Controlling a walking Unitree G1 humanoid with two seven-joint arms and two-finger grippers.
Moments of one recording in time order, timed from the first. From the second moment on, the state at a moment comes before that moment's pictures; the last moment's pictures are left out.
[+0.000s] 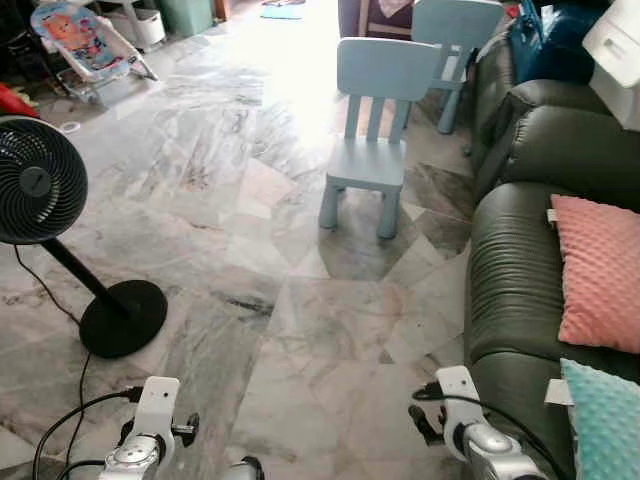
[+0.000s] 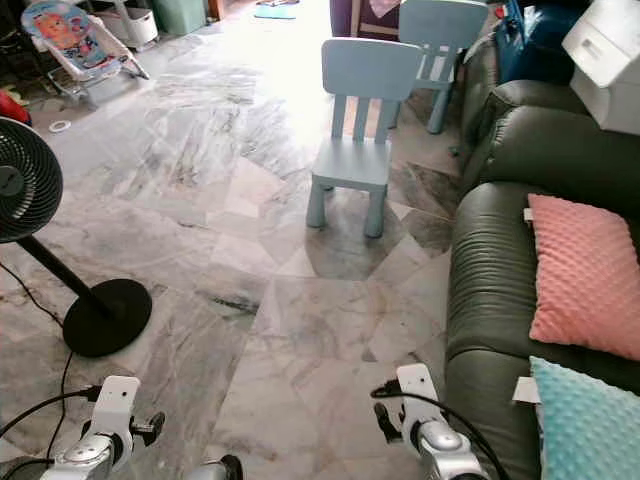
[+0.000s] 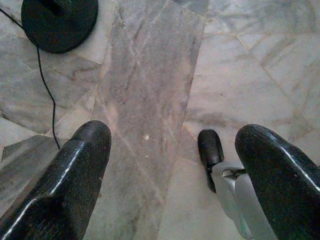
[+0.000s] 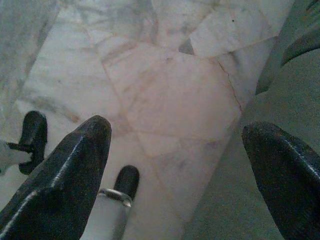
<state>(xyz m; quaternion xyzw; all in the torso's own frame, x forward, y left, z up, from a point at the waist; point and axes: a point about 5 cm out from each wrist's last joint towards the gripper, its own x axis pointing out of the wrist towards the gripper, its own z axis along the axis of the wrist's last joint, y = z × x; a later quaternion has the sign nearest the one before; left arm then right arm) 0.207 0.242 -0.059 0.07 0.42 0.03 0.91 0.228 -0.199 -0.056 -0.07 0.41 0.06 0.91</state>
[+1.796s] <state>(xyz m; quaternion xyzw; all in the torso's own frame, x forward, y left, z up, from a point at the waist) 0.206 0.235 -0.063 0.08 0.43 0.03 0.90 0.230 -0.185 -0.059 -0.06 0.43 0.04 0.90</state>
